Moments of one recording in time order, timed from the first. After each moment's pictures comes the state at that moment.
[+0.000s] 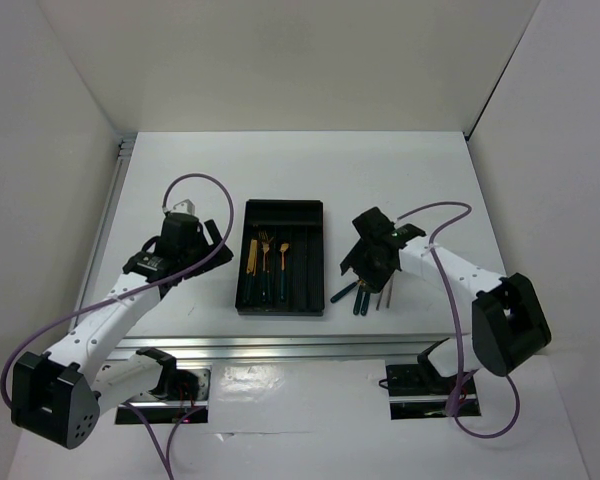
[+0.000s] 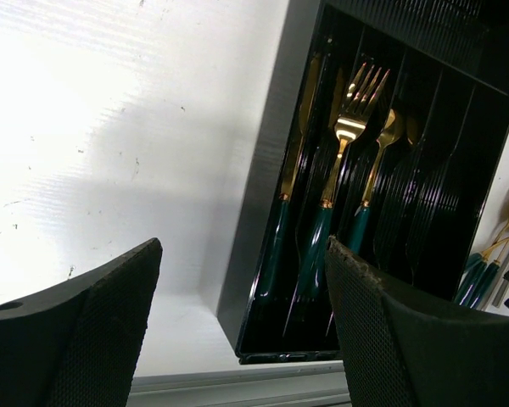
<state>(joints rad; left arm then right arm) -0.31 1.05 0.75 -0.49 -0.08 -0.69 0.51 1.40 0.90 -0.73 0.06 1.18</state>
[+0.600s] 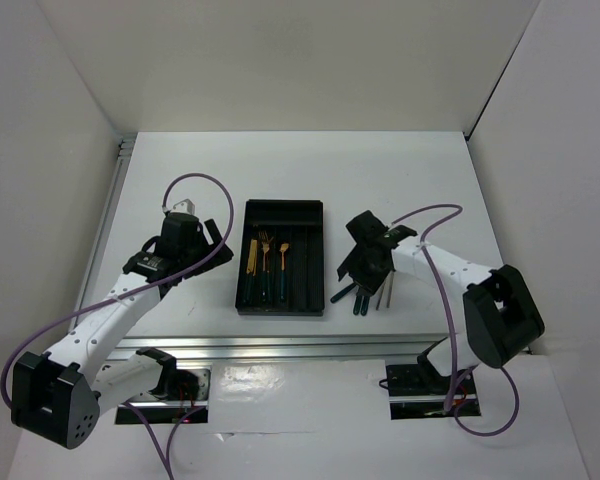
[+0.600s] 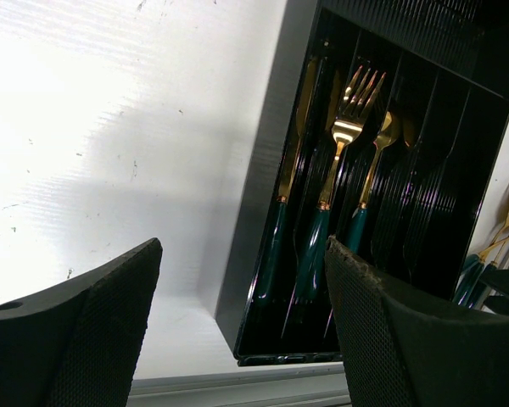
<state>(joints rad) -0.31 1.05 0.75 -0.48 -0.08 -0.69 0.54 1.45 0.89 -0.71 0.05 1.21</state>
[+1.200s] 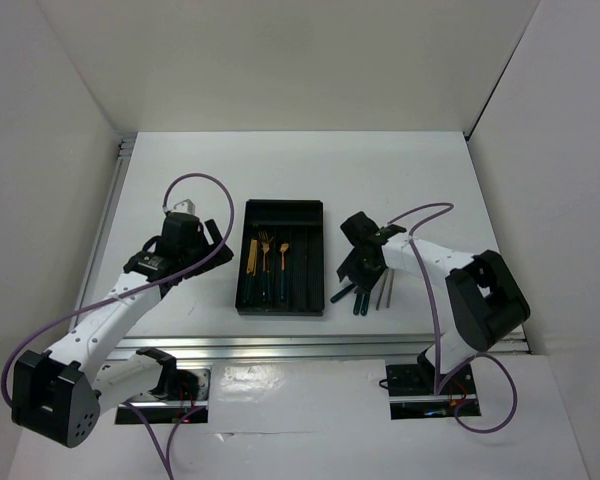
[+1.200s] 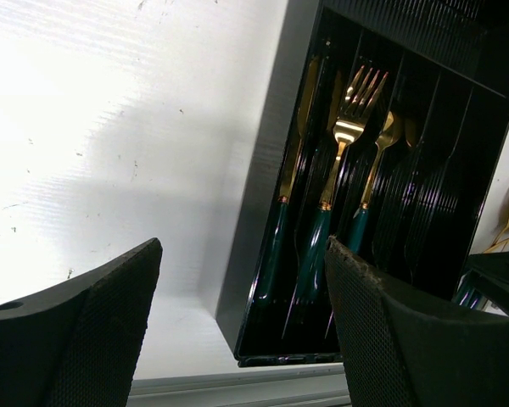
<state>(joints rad) -0.31 1.05 0.75 -0.48 -0.08 -0.69 0.54 1.54 0.89 -0.65 0.10 1.21</state>
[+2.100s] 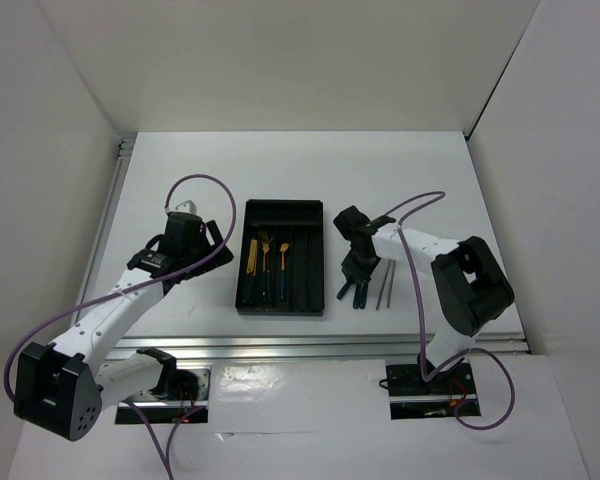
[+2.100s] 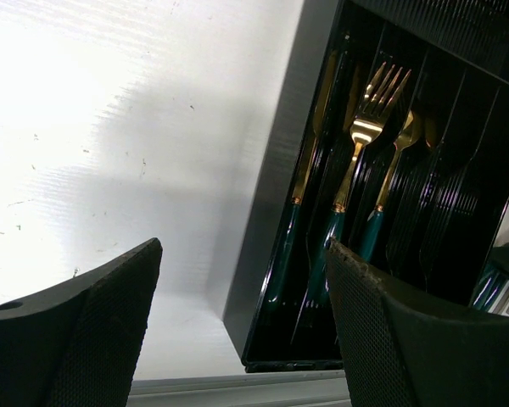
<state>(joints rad) -0.31 1.09 0.75 -0.48 -0.09 -0.69 0.54 1.67 0.99 -0.70 0.19 1.17</state>
